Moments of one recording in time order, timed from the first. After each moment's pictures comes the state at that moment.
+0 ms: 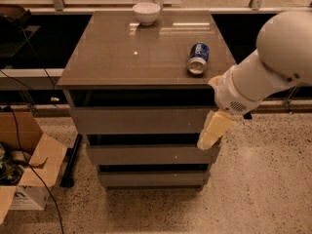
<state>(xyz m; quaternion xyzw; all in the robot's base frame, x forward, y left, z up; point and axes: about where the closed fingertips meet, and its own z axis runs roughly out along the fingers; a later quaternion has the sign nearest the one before) 0.505 -0.142 0.841 -0.59 0.77 0.03 0.24</state>
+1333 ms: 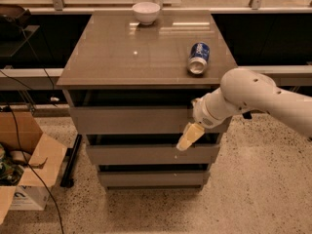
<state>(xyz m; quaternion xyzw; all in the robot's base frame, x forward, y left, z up) 0.595 -0.120 0.692 -0.55 0.78 0.09 0.27</state>
